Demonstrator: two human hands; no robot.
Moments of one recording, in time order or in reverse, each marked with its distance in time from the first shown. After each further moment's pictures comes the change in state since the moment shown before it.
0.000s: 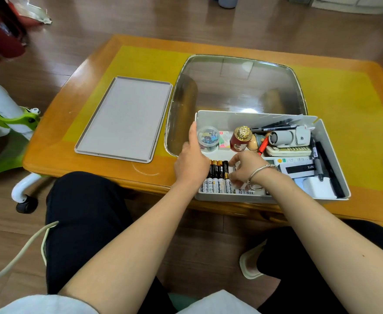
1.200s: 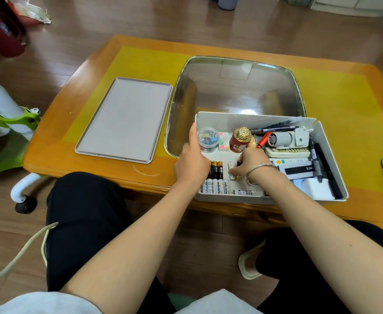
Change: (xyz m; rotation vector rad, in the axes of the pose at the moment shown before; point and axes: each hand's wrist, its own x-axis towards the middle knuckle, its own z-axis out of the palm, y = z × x) left_hand -0.001 0.000 -0.001 0.009 -0.010 -0.002; right_hand 0.010 0.005 -0.003 -0.180 0.194 0.051
